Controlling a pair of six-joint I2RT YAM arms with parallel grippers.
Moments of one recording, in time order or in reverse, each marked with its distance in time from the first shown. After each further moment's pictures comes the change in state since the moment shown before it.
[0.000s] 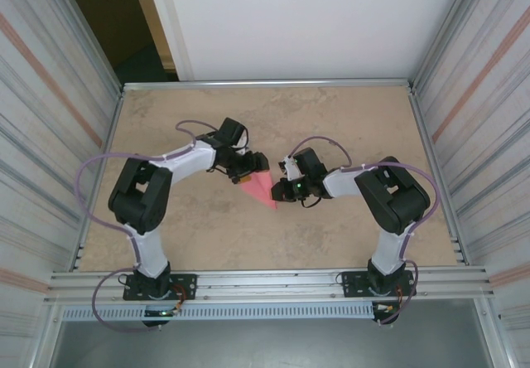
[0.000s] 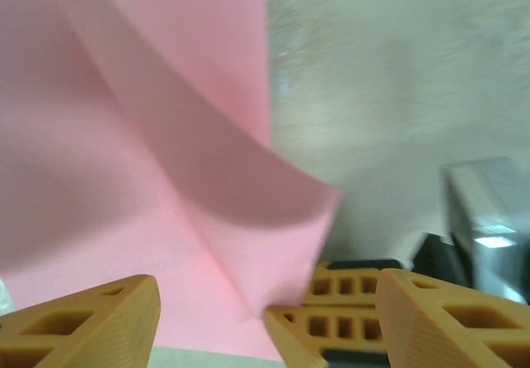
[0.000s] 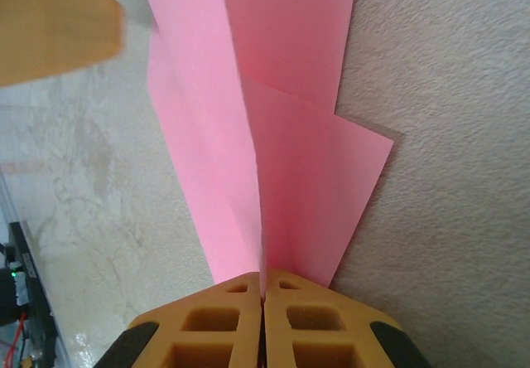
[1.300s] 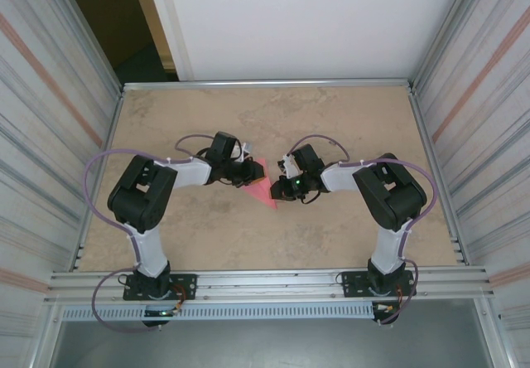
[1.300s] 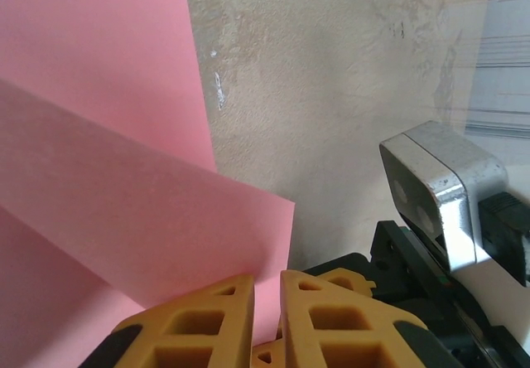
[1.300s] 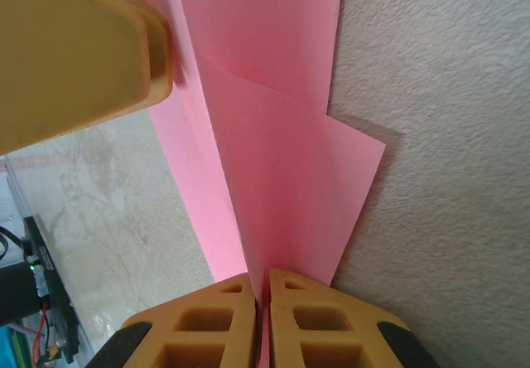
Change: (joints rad) left arm 0.025 0.034 -0.244 0.496 0.195 -0.050; right arm -0.013 0.034 0.077 -0.124 -0.037 0.000
